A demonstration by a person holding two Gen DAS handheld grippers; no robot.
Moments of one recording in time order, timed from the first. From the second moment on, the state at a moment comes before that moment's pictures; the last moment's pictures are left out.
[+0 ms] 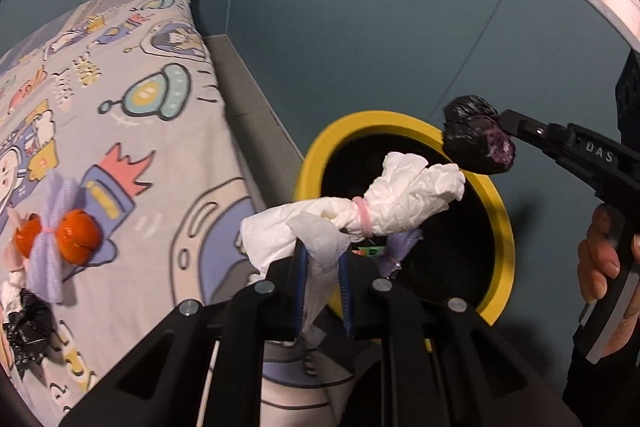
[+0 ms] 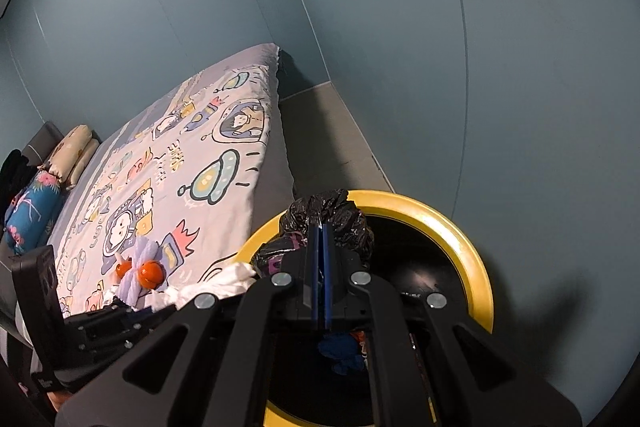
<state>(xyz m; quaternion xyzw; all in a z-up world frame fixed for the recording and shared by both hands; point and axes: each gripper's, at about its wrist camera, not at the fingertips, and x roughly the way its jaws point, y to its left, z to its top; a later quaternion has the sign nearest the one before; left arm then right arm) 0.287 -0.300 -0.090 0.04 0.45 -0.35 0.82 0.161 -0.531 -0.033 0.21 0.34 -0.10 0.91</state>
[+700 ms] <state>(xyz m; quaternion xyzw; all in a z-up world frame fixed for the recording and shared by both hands) 0.263 -0.339 -0.113 0.07 0.47 -0.39 0.79 0.166 -0.548 -0.049 0.24 0.35 -0.11 0.90</state>
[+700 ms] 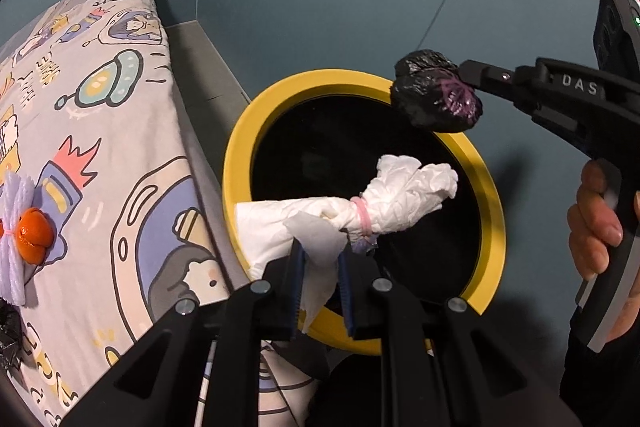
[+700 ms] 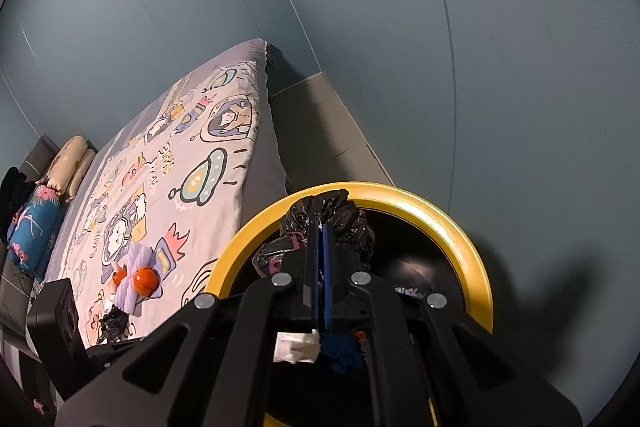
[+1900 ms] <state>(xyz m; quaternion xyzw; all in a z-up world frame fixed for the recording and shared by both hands) 0.284 -0.242 -0.078 0.01 0.44 -0.33 0.84 0.170 -0.504 -0.016 0.21 0.35 -0.09 0.91</state>
